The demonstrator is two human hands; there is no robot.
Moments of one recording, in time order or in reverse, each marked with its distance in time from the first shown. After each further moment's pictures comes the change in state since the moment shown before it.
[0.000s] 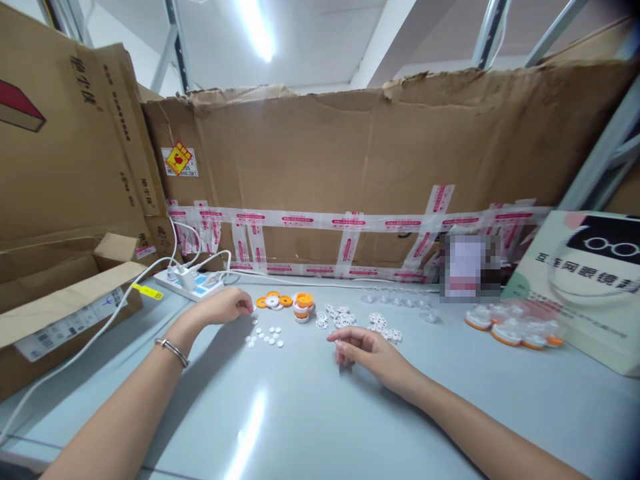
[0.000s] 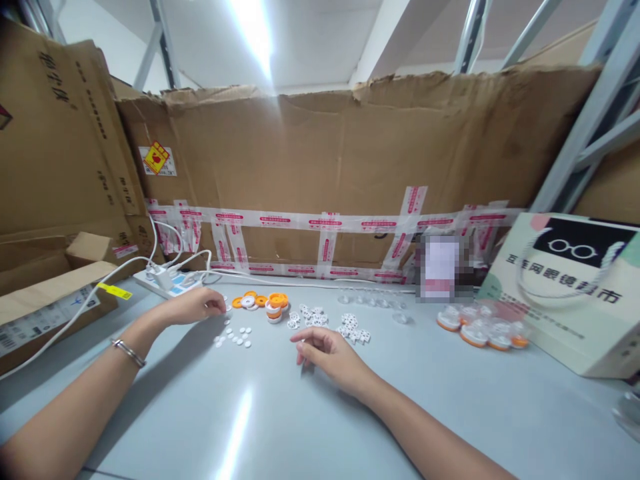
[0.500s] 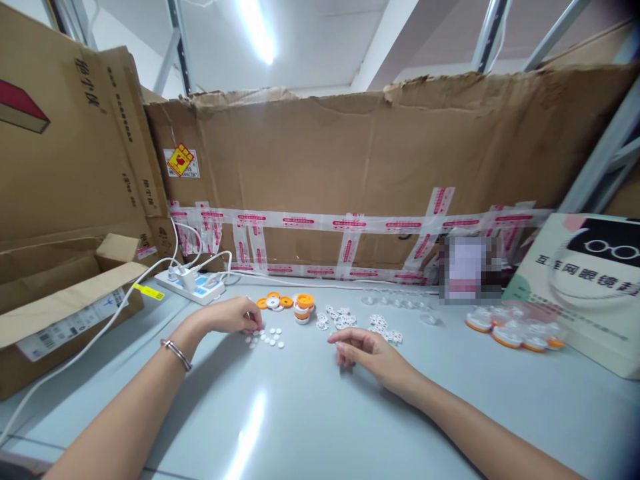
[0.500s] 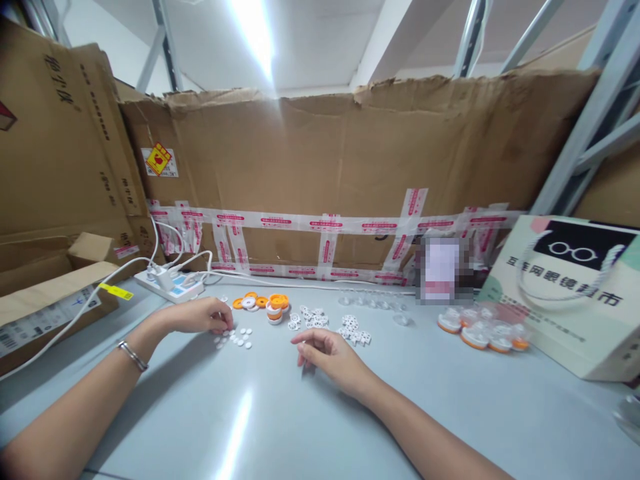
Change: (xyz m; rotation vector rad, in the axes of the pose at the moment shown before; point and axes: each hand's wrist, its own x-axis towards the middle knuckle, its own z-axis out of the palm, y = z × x) left_hand -0.006 0.020 0.002 -0.184 -0.198 0.045; right_hand 0.000 -0.002 0.001 -0.013 0.011 0.003
